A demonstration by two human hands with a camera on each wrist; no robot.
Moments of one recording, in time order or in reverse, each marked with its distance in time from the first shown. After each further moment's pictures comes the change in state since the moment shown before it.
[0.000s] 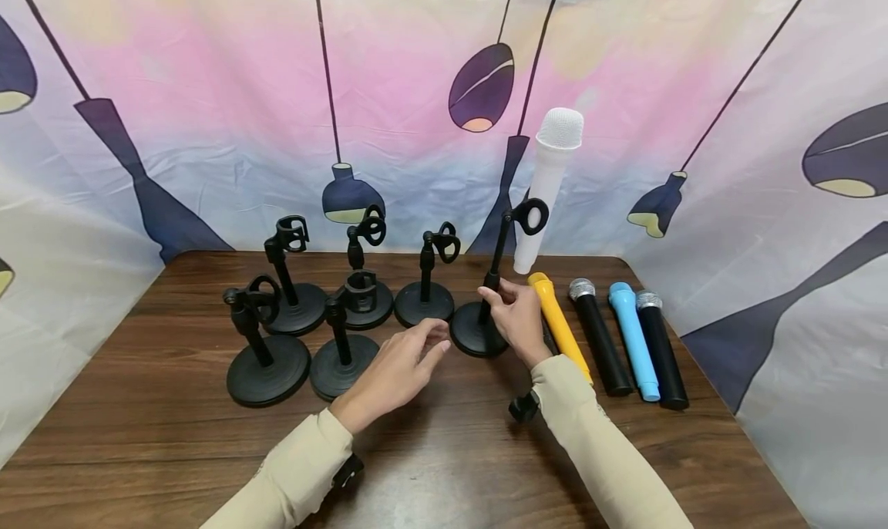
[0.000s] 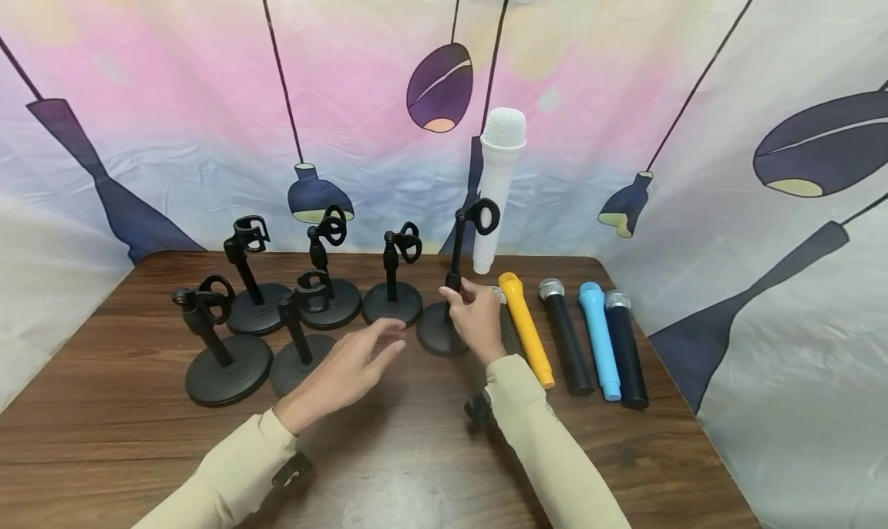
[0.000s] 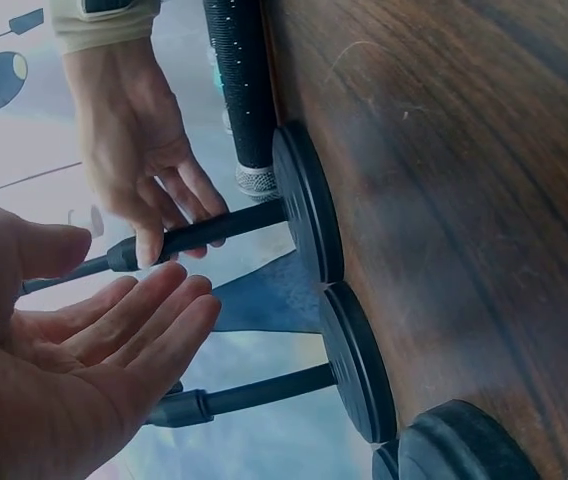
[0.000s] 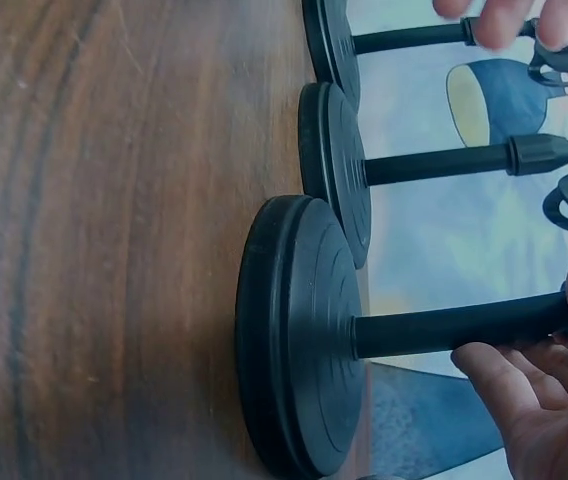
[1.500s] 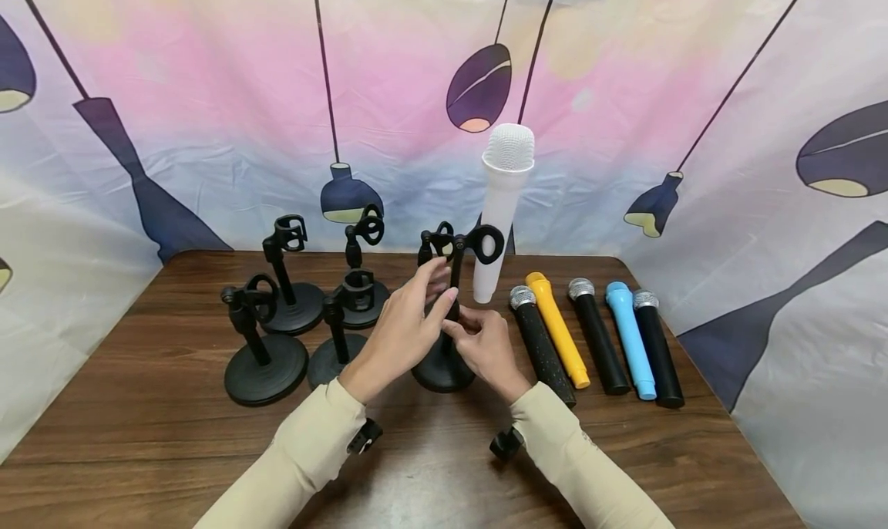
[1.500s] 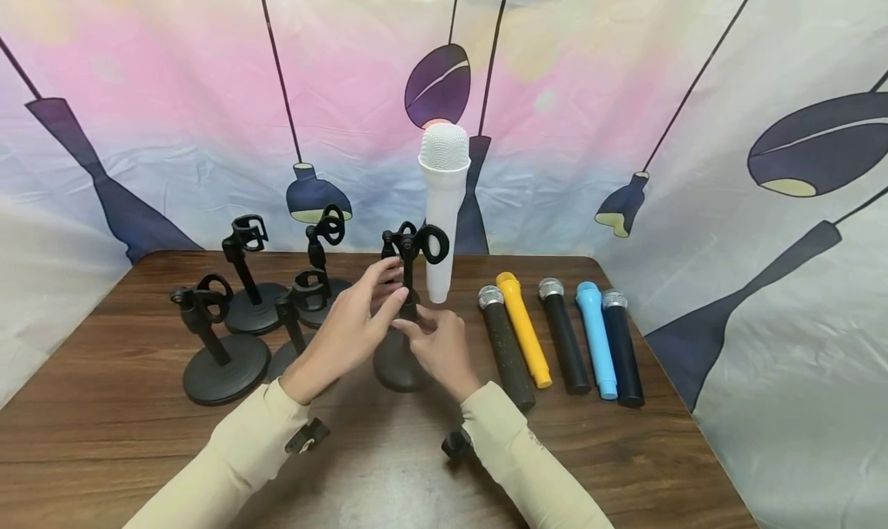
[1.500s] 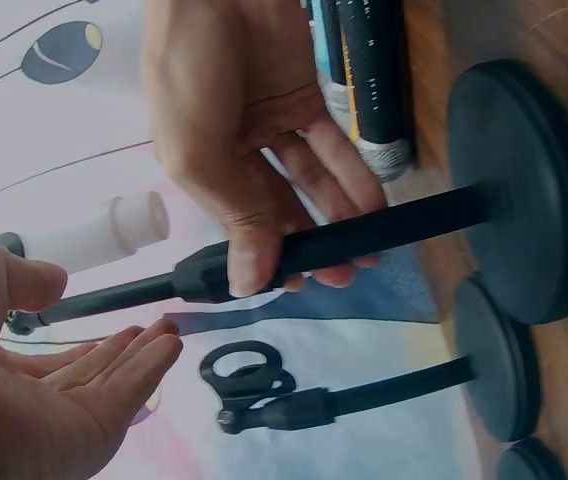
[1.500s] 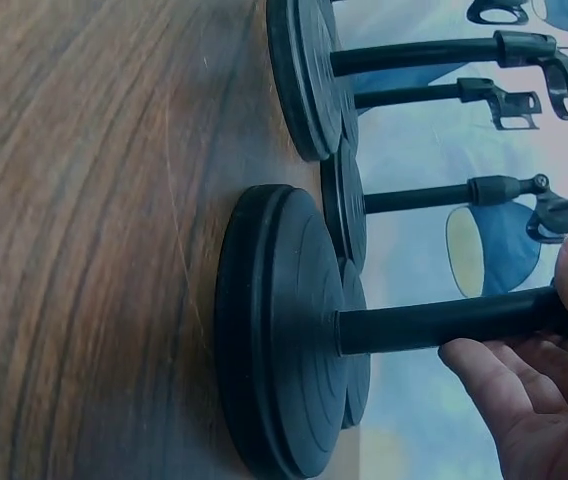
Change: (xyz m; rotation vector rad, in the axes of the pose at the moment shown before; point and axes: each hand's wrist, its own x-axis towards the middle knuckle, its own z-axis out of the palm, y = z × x) left_hand 0.026 0.038 -0.026 -0.128 0.192 0.146; right_hand -0.047 -0.033 0.025 0.010 -0.148 -0.058
